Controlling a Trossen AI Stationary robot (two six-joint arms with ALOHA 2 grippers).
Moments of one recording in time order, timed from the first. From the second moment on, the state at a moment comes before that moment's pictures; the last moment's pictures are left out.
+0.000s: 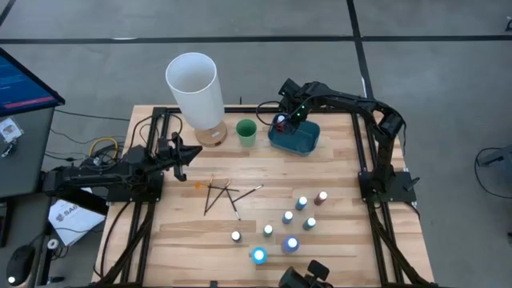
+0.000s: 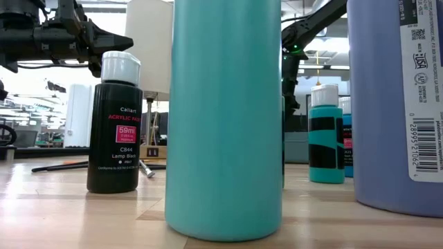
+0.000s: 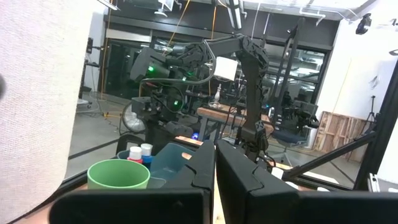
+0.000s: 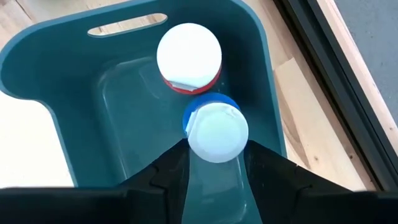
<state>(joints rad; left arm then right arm) 0.21 0.33 0.02 0.53 -0.11 -0.18 -0.65 1.92 1.53 -0.93 0.00 -0.09</state>
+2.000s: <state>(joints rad) 0.21 0.33 0.02 0.53 -0.11 -0.18 0.26 1.40 1.02 -1.11 0.00 0.84</state>
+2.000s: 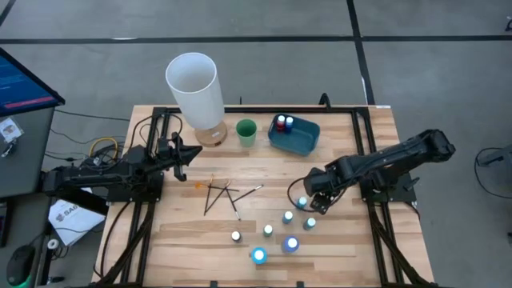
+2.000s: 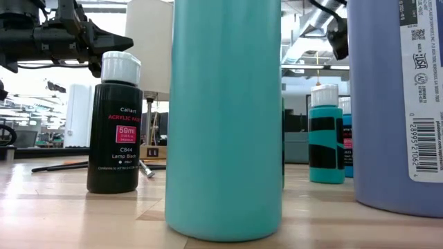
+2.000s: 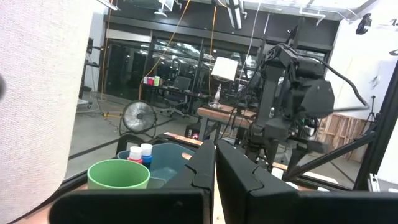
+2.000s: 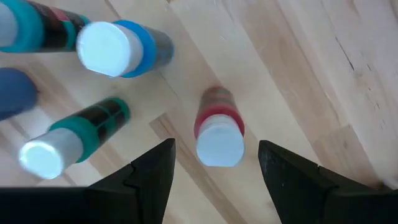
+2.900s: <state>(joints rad) 0.21 0.33 0.02 0.53 -0.11 -0.18 0.25 1.44 0.98 -1.11 0.00 0.80</state>
